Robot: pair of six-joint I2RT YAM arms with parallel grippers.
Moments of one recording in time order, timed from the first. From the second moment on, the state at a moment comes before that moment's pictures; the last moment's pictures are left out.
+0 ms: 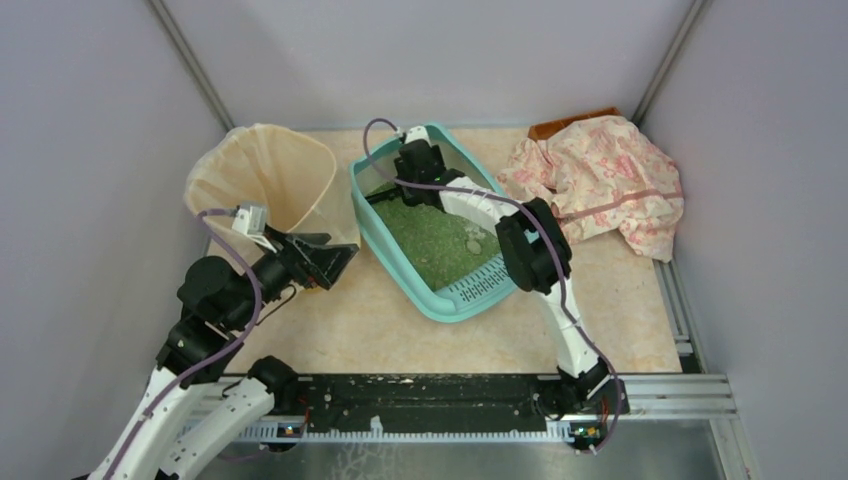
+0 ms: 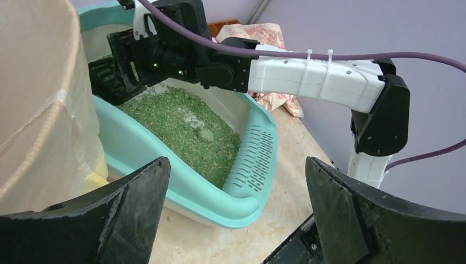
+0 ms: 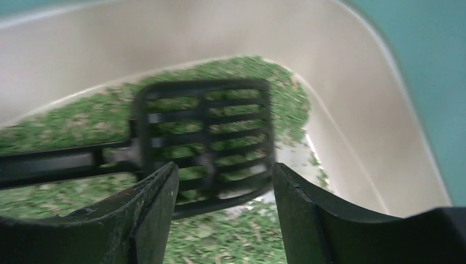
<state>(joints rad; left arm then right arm) -0.58 0.48 0.82 -0.32 0.09 -0.53 0.69 2.29 1.84 -0.16 0.39 0.09</state>
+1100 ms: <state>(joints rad) -0.58 0.53 0.82 -0.29 0.13 -0.57 0.61 2.41 2.10 -0.43 0.19 0.11</state>
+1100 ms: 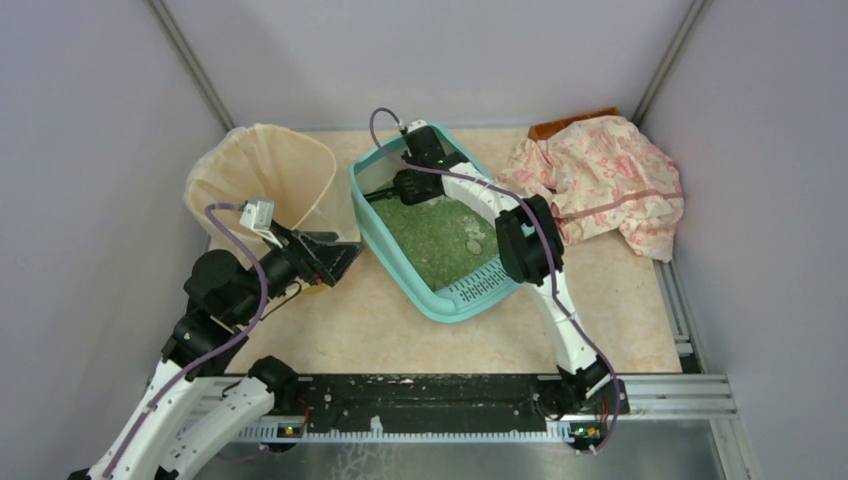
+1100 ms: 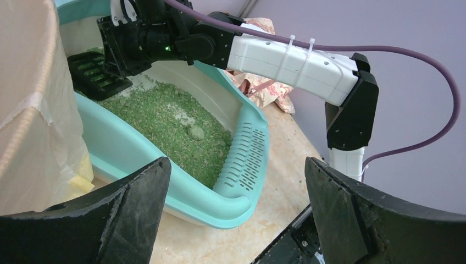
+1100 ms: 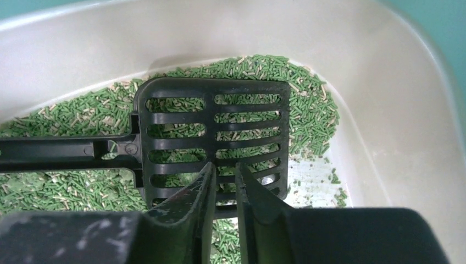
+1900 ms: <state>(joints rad) -0.58 0.53 0.80 -0.25 0.14 -0.58 0.54 2.12 1.59 -0.42 0.19 0.13</state>
